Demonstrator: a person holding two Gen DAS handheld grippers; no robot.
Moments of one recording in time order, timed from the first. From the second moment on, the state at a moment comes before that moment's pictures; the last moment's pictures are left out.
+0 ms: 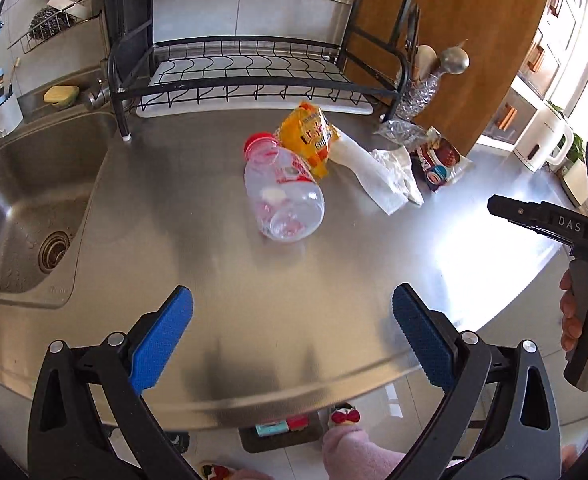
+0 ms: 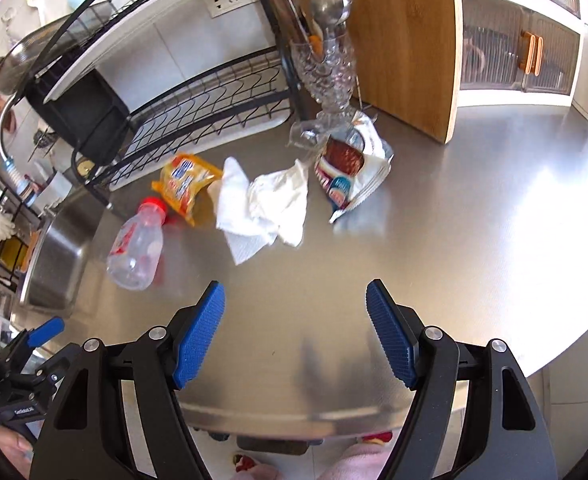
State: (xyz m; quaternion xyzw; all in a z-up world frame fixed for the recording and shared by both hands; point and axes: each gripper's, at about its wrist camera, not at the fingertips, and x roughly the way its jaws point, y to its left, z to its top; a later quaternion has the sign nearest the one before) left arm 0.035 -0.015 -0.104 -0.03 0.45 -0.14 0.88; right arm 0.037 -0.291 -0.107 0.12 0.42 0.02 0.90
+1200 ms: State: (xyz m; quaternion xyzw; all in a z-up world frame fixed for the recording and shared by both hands) left arm 0.115 -0.027 -0.135 -0.02 0.46 -0.11 0.88; right arm 0.118 -0.332 -0.141 0.12 0.45 0.01 0.89
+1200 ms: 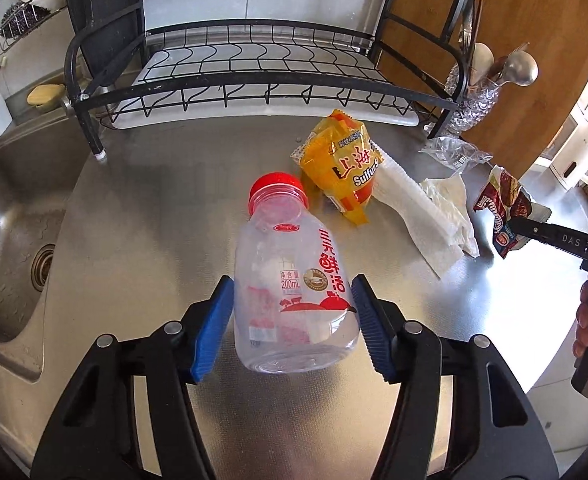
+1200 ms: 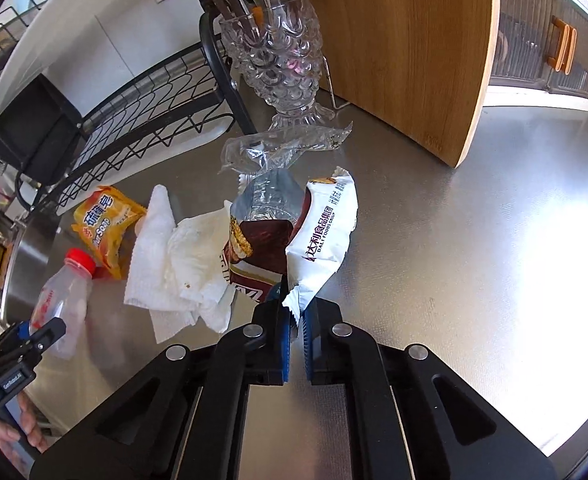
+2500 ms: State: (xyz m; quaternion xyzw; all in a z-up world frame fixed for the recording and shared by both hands) left arm -0.139 0.061 -0.105 -0.02 0.48 -0.14 0.87; right arm -0.122 -0.178 -0.183 0.12 0.52 0.16 0.83
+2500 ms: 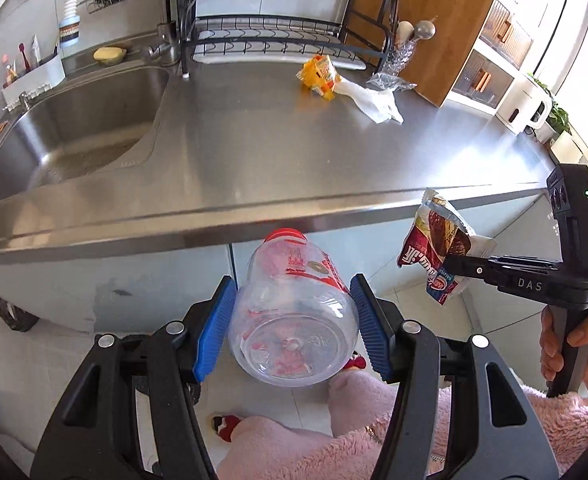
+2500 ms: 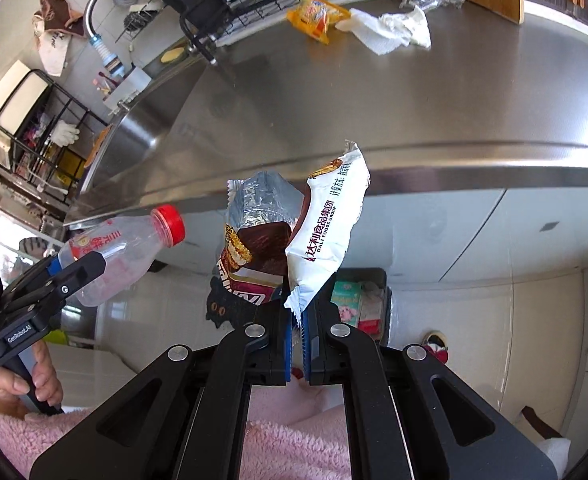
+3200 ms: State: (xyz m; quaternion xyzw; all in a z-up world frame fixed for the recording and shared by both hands) left arm -0.097 0.029 -0.320 0.00 0.63 -0.12 0.77; right arm -0.092 -0.153 -0.383 0.10 0.65 0.11 0.75
